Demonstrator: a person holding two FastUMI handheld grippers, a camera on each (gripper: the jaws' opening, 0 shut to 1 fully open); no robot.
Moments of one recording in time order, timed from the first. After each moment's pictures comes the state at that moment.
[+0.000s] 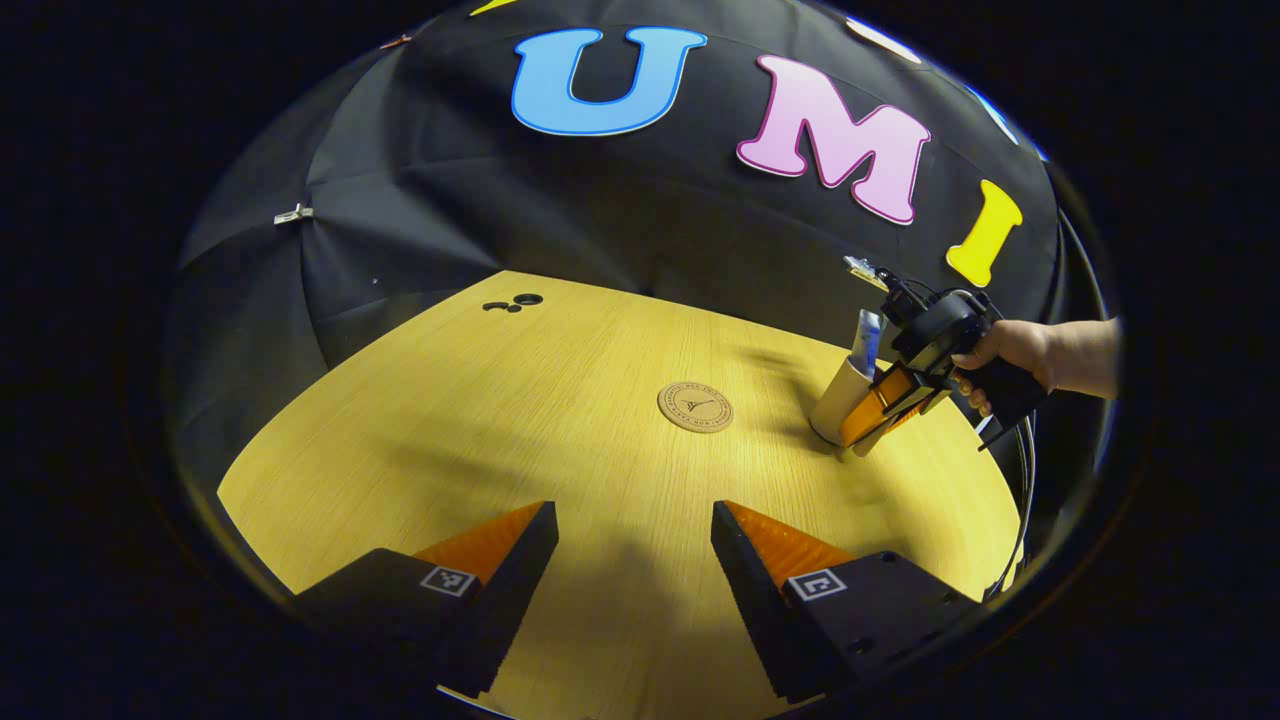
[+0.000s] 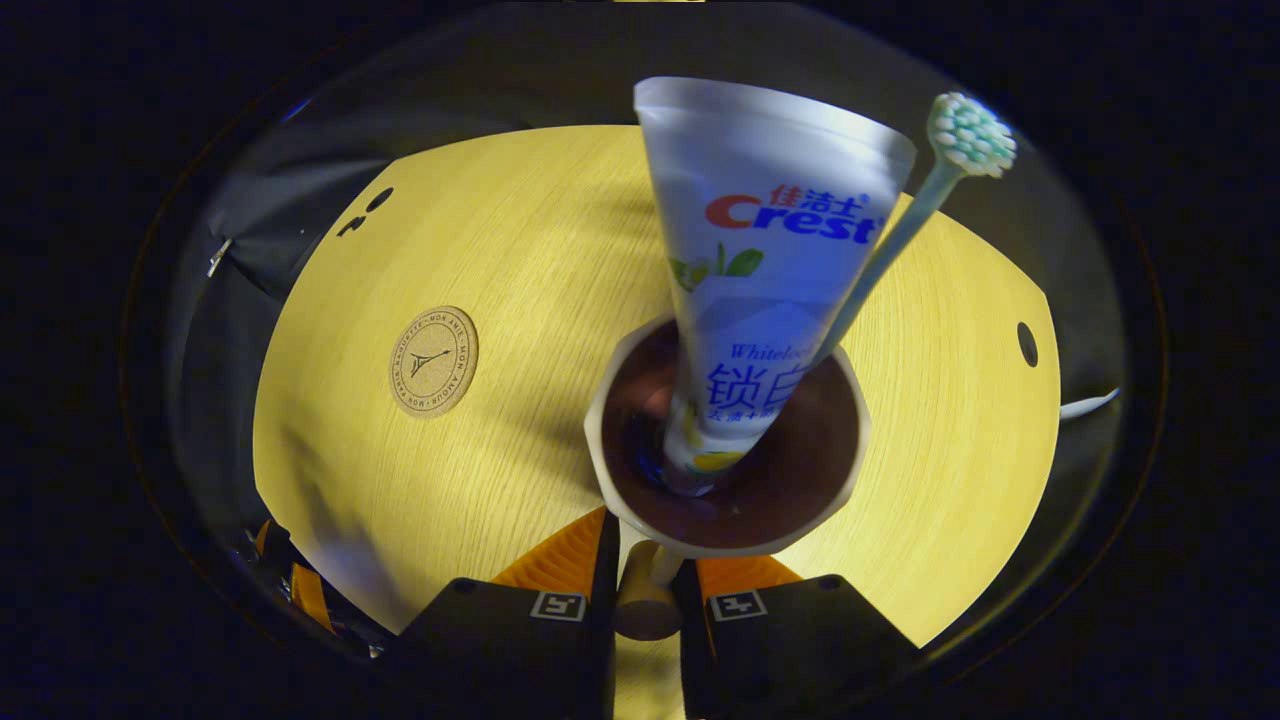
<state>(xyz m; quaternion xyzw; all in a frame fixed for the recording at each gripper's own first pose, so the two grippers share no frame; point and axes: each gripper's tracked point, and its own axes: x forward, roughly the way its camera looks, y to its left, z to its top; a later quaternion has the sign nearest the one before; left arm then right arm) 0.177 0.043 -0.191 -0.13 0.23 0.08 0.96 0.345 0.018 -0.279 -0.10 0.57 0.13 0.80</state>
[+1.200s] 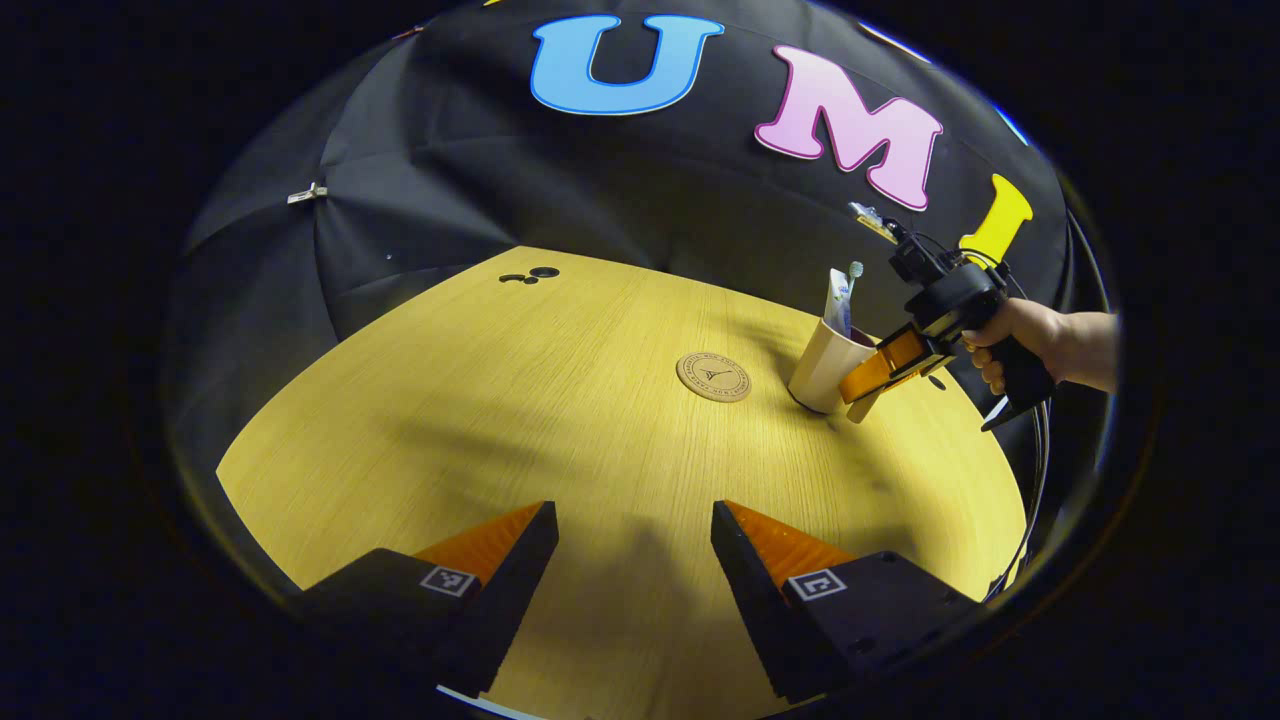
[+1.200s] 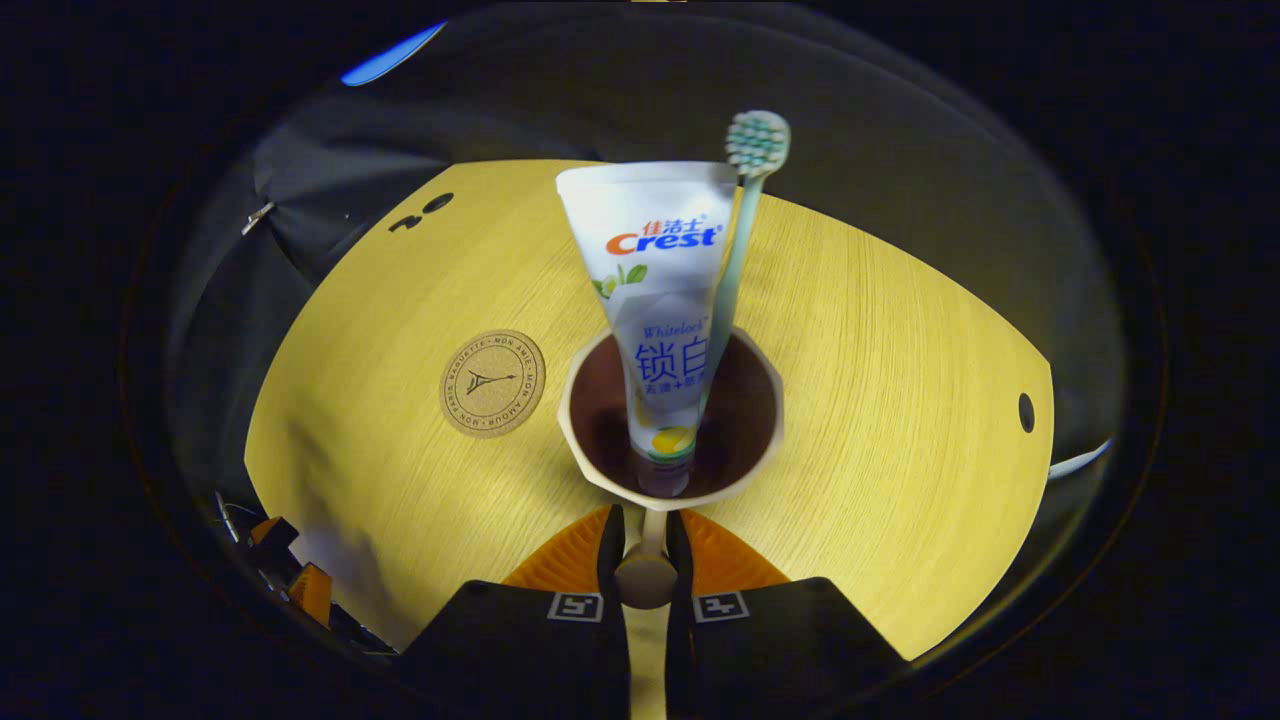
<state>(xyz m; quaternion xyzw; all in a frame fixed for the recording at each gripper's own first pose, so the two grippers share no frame) 0.164 0.046 -0.211 -0.14 0.26 0.09 0.95 0.352 0.057 -0.258 -0.12 0.51 0.18 0.83</state>
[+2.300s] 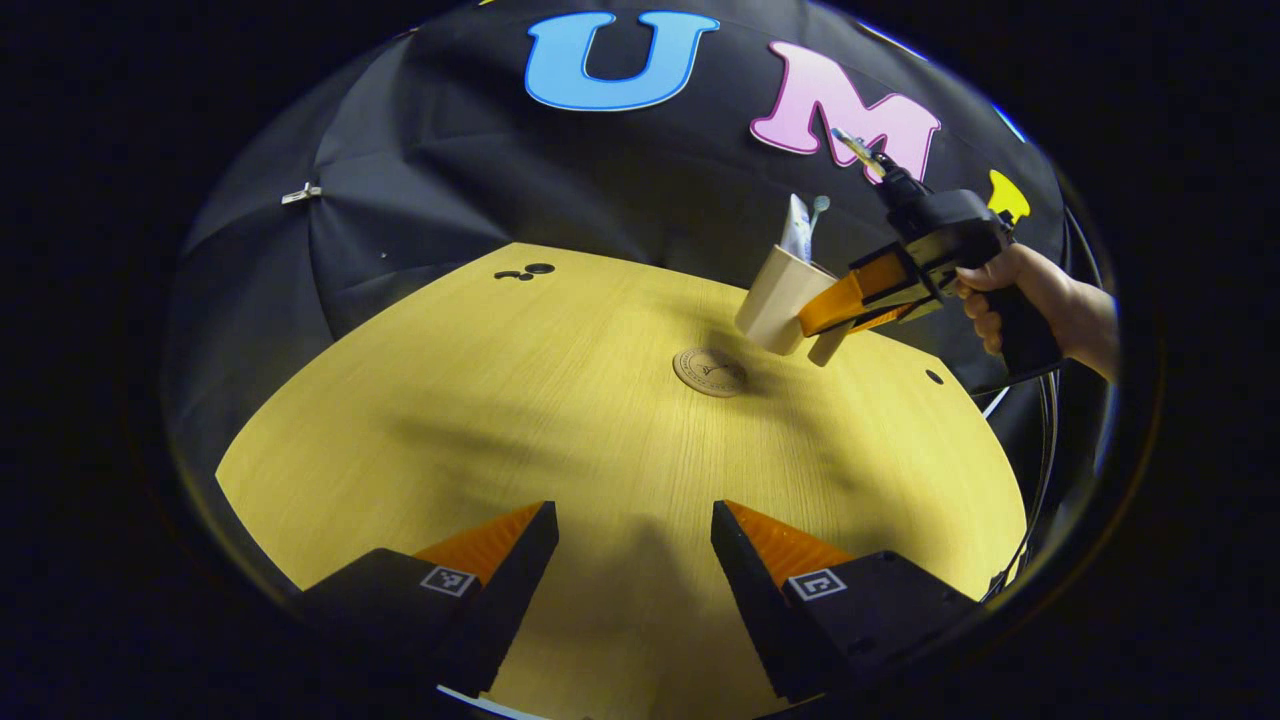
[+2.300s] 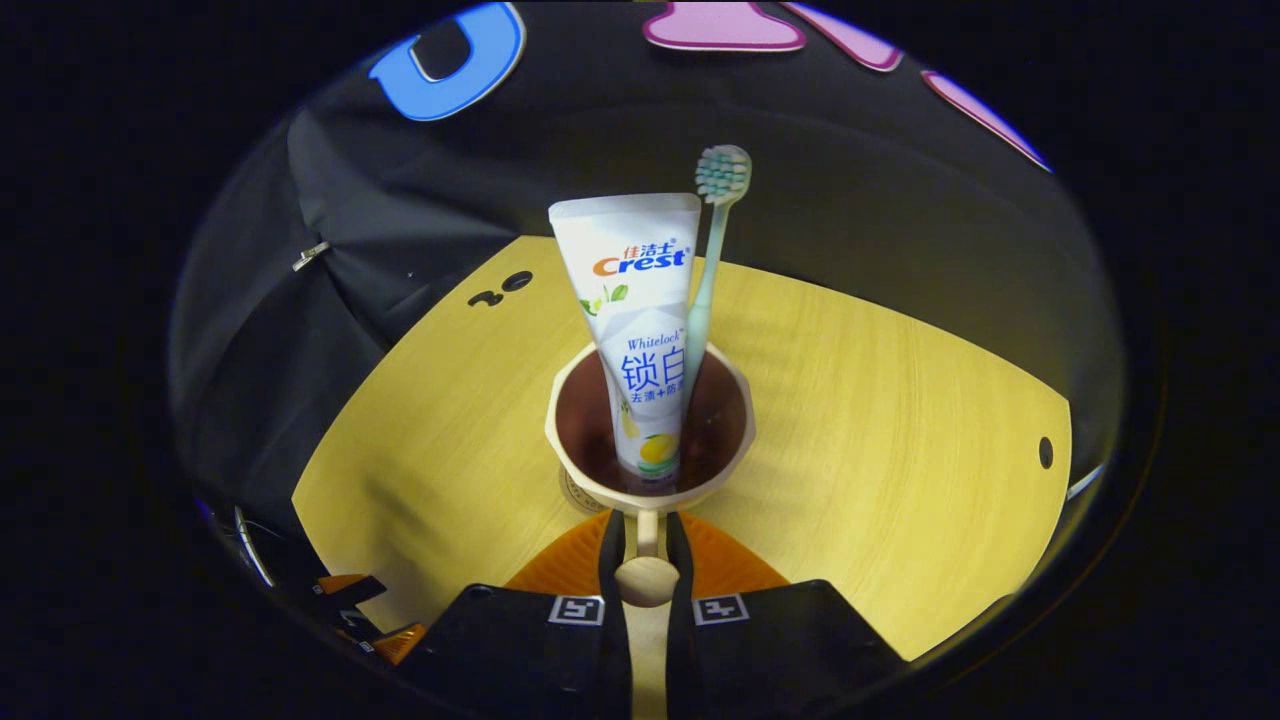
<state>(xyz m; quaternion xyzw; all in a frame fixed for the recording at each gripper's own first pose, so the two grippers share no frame) 0.158 0.053 -0.210 -0.14 0.26 0.08 0.95 0.362 0.096 -0.196 -0.08 0.43 0.25 0.86</state>
